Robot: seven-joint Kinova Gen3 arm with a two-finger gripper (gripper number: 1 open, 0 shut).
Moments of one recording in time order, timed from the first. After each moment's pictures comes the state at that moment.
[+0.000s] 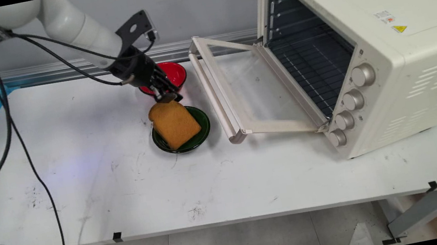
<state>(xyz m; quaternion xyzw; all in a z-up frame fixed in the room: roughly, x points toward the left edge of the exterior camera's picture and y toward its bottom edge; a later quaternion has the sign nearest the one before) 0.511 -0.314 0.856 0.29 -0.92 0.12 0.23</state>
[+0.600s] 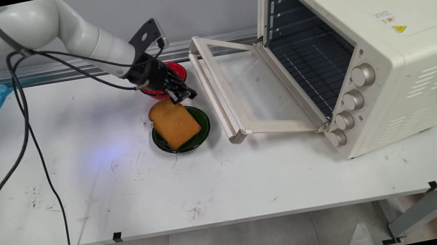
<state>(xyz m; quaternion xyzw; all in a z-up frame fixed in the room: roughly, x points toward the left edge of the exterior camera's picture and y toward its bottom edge) 0.509 -0.331 0.816 0.28 -0.91 0.12 0.28</state>
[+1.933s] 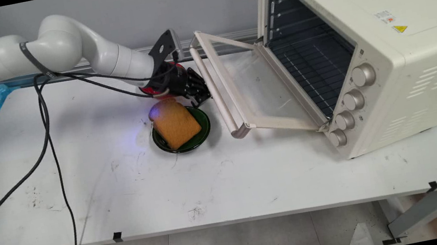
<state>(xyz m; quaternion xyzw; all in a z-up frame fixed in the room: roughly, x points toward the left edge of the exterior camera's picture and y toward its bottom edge) 0.489 -0.345 0.772 0.22 -0.89 0.15 0.36</state>
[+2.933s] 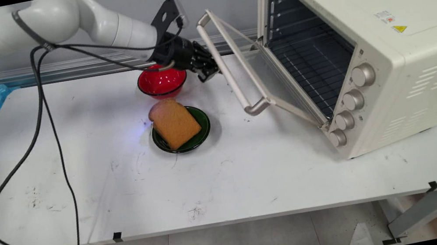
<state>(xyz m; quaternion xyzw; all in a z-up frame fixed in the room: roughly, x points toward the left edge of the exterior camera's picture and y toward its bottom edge) 0.472 -0.367 0.830 0.23 -0.88 0.16 0.38</state>
